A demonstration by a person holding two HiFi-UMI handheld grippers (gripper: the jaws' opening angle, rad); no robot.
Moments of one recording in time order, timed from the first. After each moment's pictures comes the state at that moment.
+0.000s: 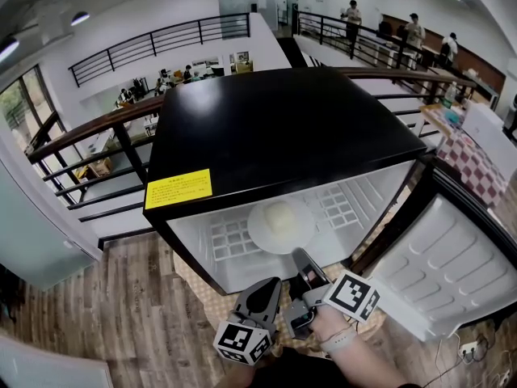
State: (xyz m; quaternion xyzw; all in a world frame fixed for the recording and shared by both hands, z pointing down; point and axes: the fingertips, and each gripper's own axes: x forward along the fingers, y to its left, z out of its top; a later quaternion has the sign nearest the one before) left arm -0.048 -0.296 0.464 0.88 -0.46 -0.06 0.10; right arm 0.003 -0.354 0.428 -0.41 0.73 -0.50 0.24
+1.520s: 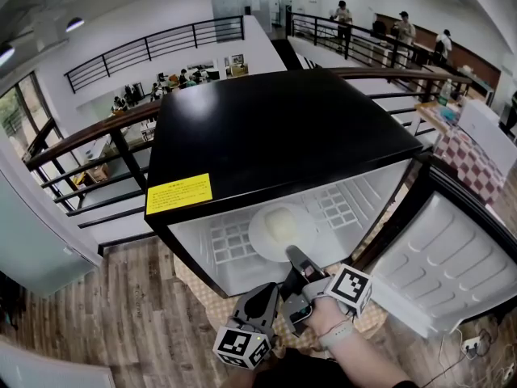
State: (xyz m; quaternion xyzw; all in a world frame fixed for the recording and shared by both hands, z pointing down) left arm -0.057 -0.288 0.469 0.87 -0.47 -0.06 0.11; right arm -0.010 -0.363 0.435 -0.35 0.68 -0.57 0.31
